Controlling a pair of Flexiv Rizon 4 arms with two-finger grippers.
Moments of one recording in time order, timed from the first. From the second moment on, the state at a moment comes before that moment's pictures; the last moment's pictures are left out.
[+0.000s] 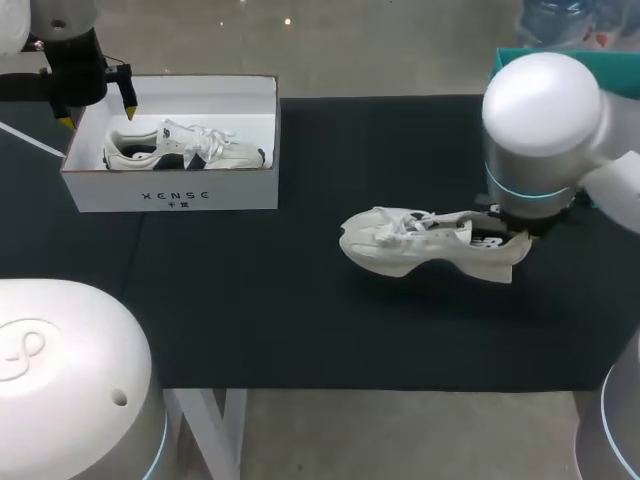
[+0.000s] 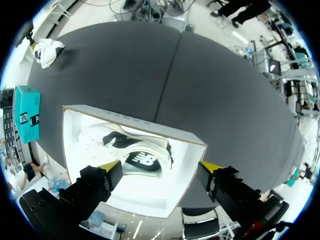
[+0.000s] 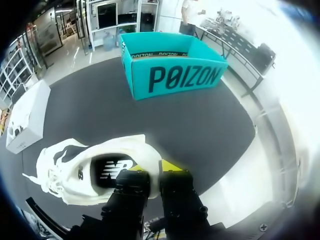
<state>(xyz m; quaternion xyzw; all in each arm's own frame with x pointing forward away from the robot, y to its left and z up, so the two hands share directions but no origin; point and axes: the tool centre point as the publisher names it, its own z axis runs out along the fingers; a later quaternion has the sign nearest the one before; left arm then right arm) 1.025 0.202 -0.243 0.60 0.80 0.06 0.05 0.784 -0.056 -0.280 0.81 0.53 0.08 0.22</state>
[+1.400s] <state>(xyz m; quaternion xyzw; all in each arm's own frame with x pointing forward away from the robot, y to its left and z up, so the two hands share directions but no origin) 1.025 0.202 -0.243 0.60 0.80 0.06 0.05 0.845 -0.032 -0.329 0.80 0.57 0.10 0.18</state>
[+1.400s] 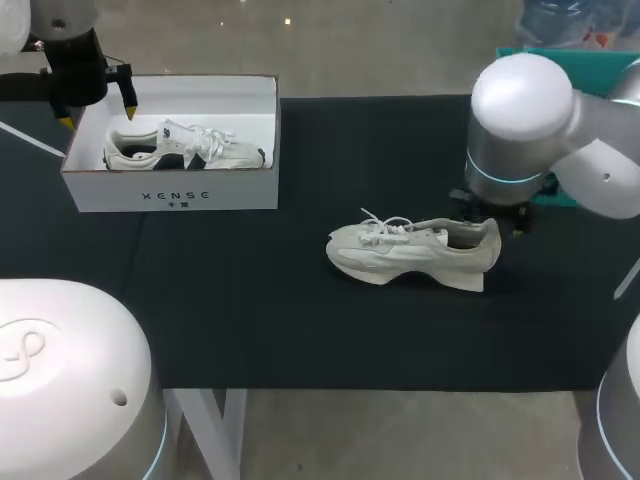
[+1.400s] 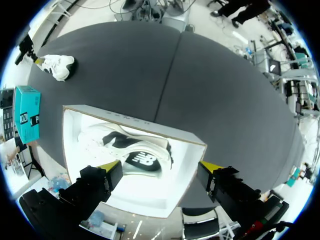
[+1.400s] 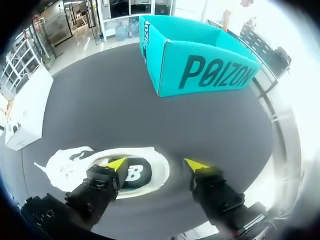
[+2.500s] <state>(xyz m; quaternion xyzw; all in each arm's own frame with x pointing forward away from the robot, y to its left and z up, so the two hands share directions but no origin) 1.025 0.202 -0.243 0.60 0.80 0.06 0.05 0.847 -0.069 -0.275 0.73 0.66 0.19 0.04</state>
